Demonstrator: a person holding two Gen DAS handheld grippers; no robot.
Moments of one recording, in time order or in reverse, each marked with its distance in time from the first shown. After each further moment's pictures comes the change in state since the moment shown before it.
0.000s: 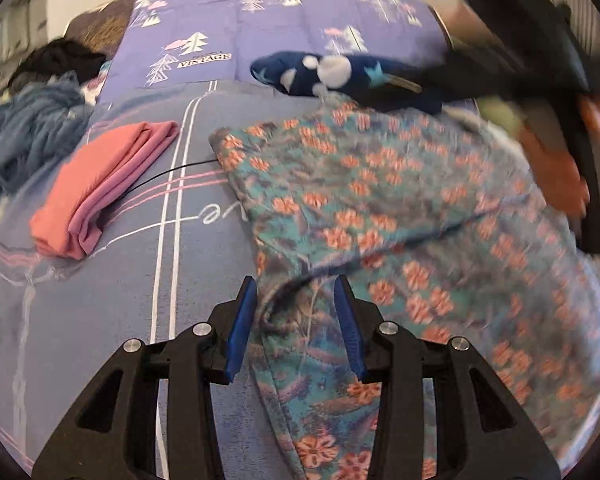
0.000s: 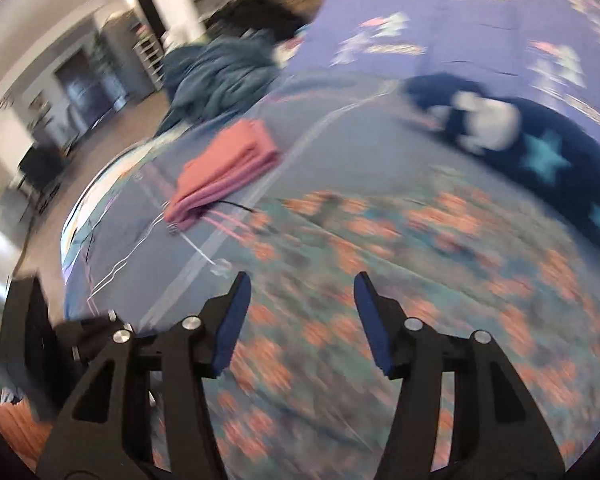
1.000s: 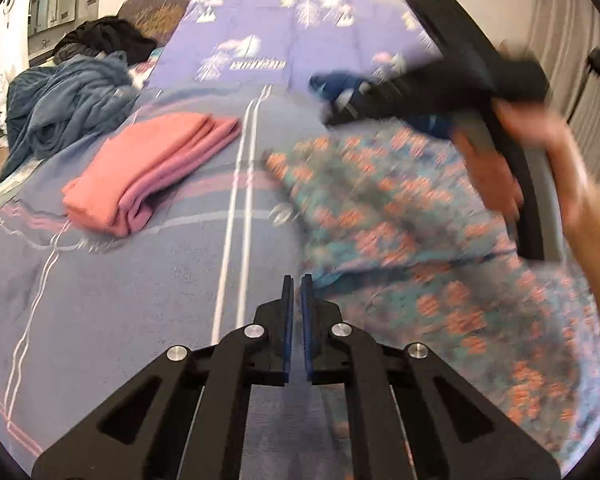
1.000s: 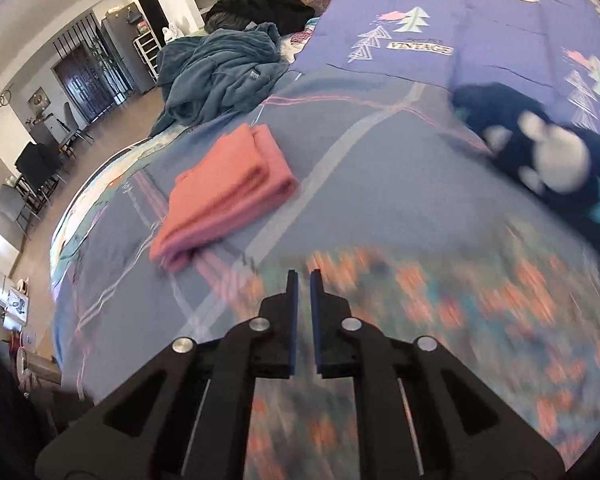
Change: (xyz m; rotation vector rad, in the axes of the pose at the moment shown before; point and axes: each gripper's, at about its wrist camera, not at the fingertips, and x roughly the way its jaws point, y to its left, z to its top) left arm -0.024 0.039 -0.008 -0.179 -0.094 0.025; right arm 0.058 0.007 0.035 0.009 0.000 -0.004
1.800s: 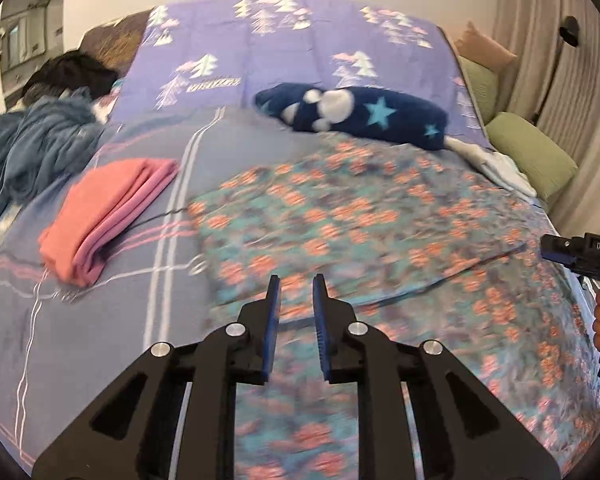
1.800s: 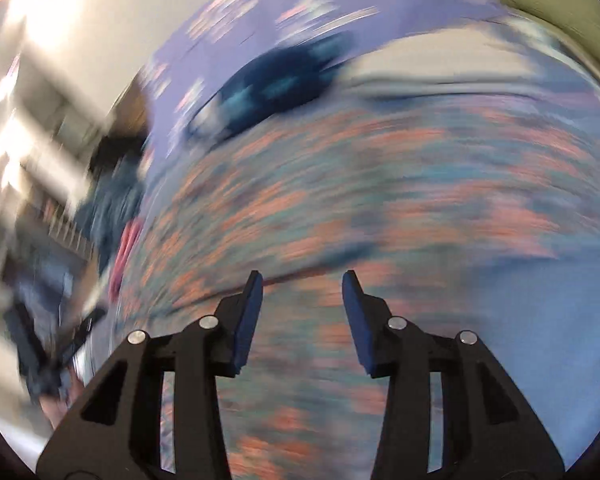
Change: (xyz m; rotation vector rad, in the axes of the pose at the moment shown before) left arm 0.020 -0.076 0.029 0.128 0.005 -0.008; right arm -0.219 -0.176 -0.265 0.738 -0.314 -0.199
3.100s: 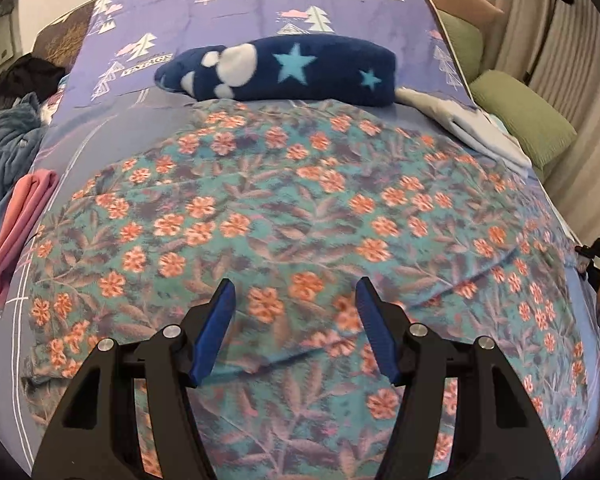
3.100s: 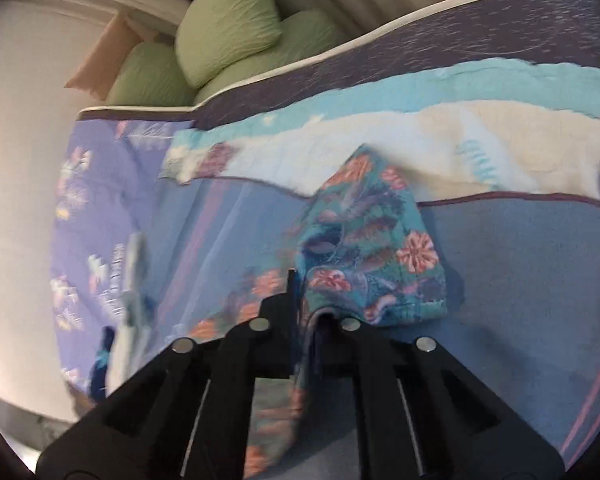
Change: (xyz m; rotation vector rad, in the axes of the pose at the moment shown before) left arm 0.088 -0.115 0.024 0.050 0.134 -0.020; right arm -0.080 -0.338 0.037 0.844 -0.424 -0.204
